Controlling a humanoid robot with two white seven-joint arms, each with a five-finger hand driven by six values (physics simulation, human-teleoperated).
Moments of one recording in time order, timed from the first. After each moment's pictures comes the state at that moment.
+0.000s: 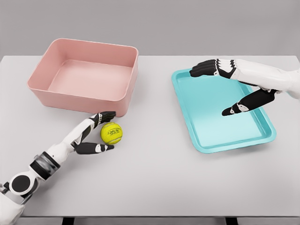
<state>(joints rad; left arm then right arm) -0.07 0.62 -0.55 -1.55 0.31 -0.37 -0.13 -0.60 -0.99 0.55 -1.73 -0.40 -0.61 0.61</state>
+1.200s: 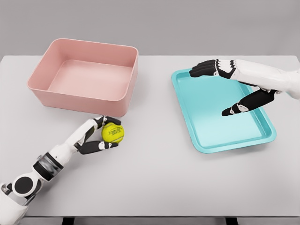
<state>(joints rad) -0.06 0.61 -0.55 -1.58 0.29 -0.40 -0.13 -0.60 -0.99 0.56 -1.73 -0.40 -0.61 0.61</state>
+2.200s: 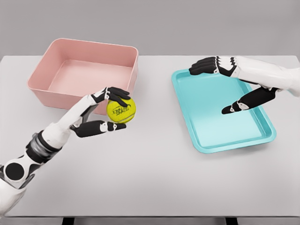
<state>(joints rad) -0.17 0.64 -0.52 -1.76 0.29 -0.60 -0.14 -0.61 -0.99 0.55 -1.74 -0.41 -0.61 0.61</state>
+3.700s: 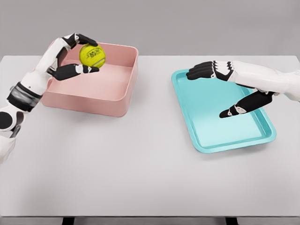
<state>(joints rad) -0.48 0.59 -0.47 -1.37 0.30 -0.52 -0.14 -0.60 -0.99 0.56 -1.75 -0.40 -0.61 0.61</state>
